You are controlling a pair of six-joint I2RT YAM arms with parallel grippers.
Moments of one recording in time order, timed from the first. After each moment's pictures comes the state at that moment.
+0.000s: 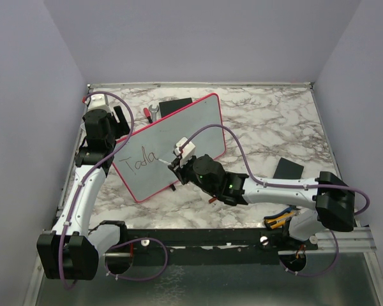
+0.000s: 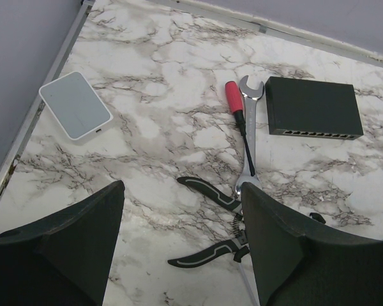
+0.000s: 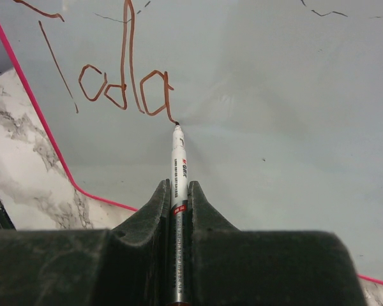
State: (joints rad) left arm -0.04 1.06 0.91 -0.20 -0.17 -0.22; right arm 1.20 1.51 0.96 0.31 0.34 0.08
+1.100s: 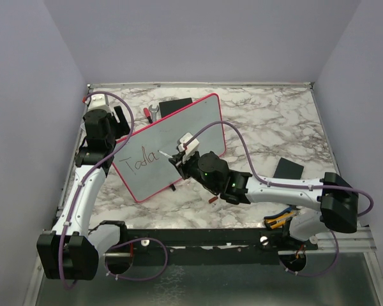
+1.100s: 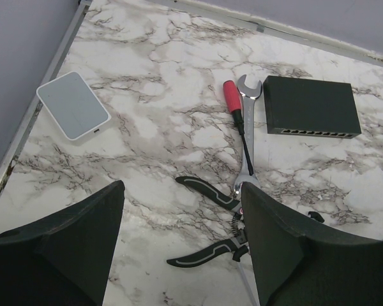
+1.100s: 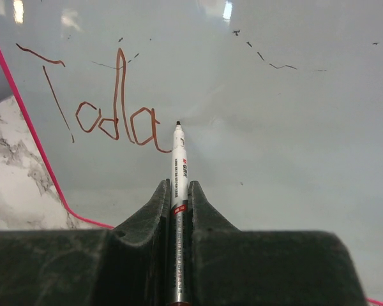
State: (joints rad) left arm -0.04 1.06 0.91 -0.20 -0.16 -0.22; right arm 1.20 1.47 0.96 0.36 0.37 0.03
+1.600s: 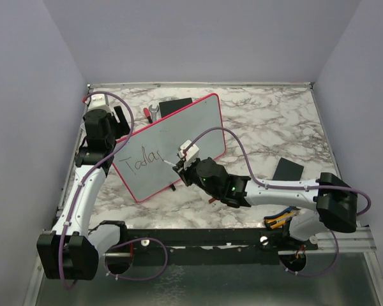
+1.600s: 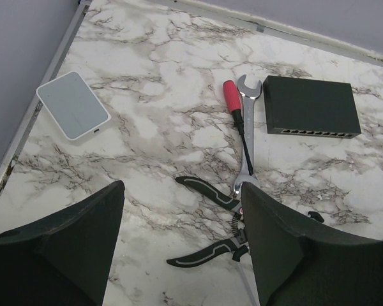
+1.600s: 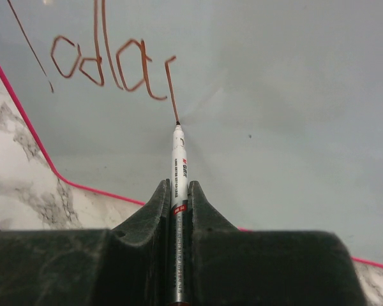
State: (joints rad) left arm -0.04 1.06 0.91 -0.20 -0.16 -0.22; right arm 1.20 1.48 0.91 0.35 0.37 0.07
